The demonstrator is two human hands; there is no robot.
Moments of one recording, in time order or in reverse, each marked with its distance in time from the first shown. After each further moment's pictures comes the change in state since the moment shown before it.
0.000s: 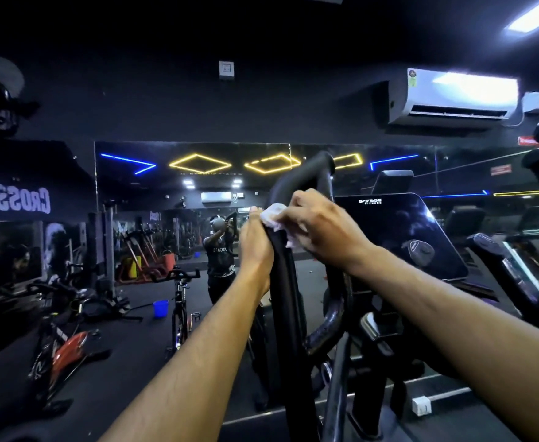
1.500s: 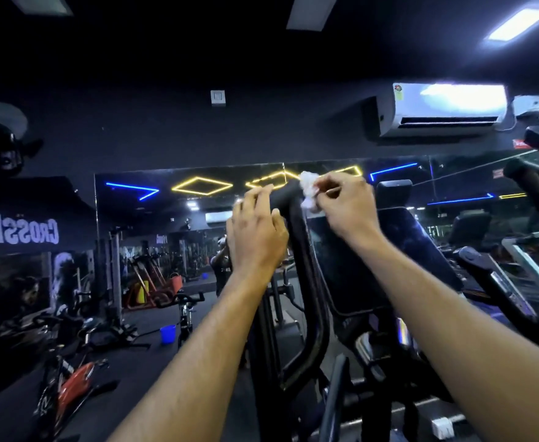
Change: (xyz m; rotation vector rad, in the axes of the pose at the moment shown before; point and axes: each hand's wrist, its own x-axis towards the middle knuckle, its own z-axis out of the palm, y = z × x) left_hand 0.009 0.040 0.052 1.072 0.130 0.831; right_hand 0.015 0.058 -0.055 0.341 0.382 0.659
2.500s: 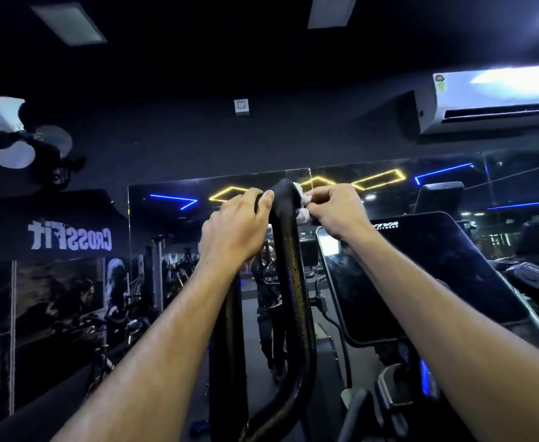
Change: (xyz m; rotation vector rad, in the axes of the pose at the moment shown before) left_hand 0.037 0.006 0.015 0.239 -0.214 -0.143; right_hand 0.047 0.082 0.042 0.307 -0.284 0.149
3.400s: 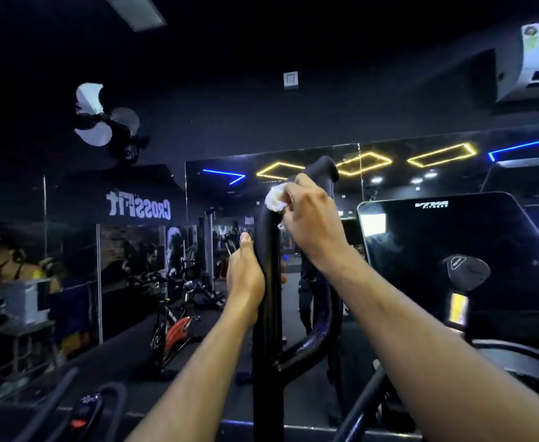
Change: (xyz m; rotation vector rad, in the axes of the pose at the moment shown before) left_hand -0.114 -0.042 0.020 -0.920 0.094 -0.627; right_hand -0.077 -0.051 0.069 -0.349 0.028 -0.526
